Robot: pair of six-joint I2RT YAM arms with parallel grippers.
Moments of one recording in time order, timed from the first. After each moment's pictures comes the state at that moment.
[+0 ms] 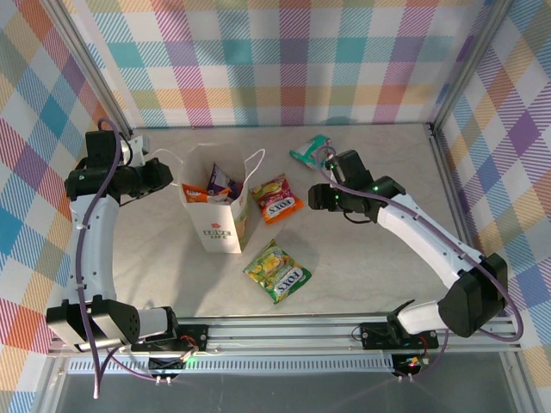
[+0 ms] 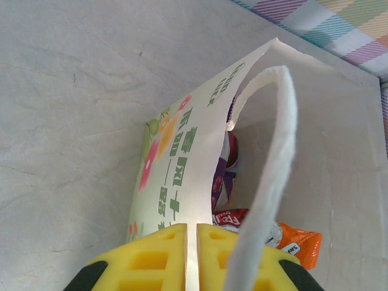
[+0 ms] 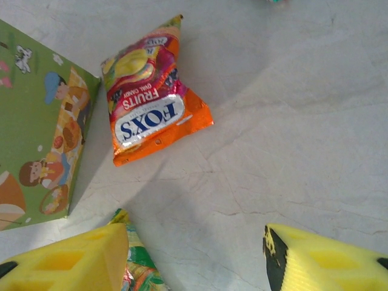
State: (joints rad) left arm 0.17 1.28 1.46 -1.05 0.43 -0.24; right arm 0.57 1.38 1.23 -0.76 0.00 0.46
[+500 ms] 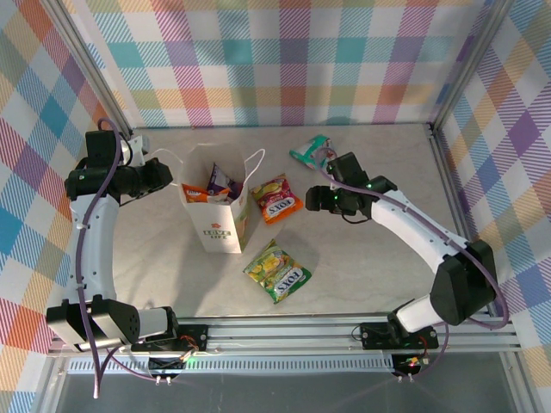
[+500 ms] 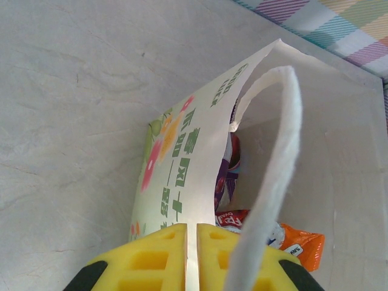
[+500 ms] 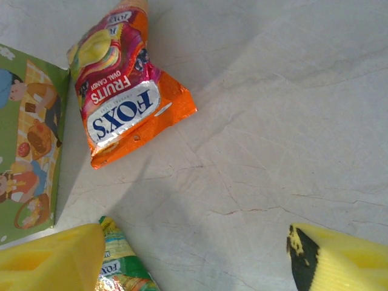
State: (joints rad) left arm 0.17 1.28 1.46 -1.05 0.42 -0.24; right arm 0.52 1.47 1.18 -0.70 -0.06 0.52
